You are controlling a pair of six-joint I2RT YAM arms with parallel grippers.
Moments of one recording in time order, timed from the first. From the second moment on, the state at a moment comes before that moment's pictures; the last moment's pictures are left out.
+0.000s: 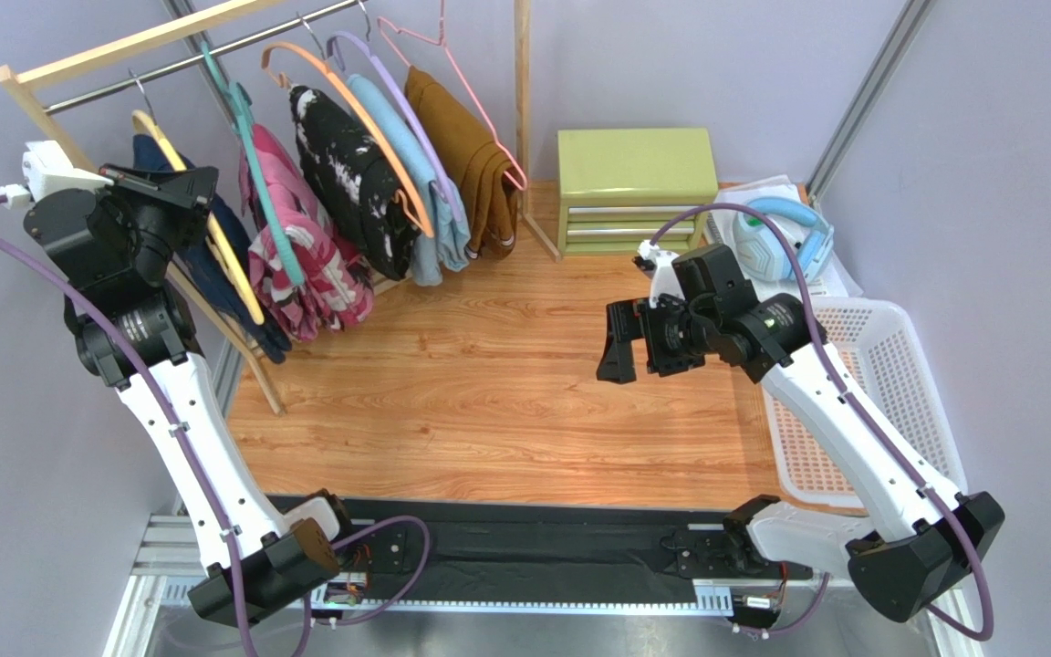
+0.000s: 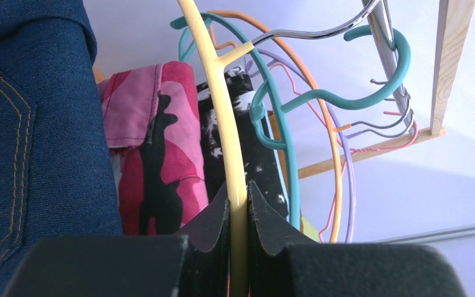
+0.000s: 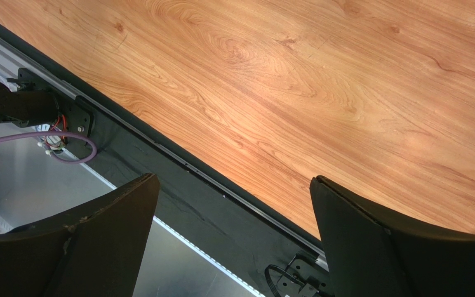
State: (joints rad) left arm 0.55 1.09 1.53 -0.47 0.43 -0.91; right arm 0.52 1.16 1.24 -0.98 -0.29 0.30
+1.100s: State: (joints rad) left arm 0.55 1.04 1.29 -0.01 0.55 -0.73; right arm 0.48 1.20 1.23 -0.94 -0.35 0.26
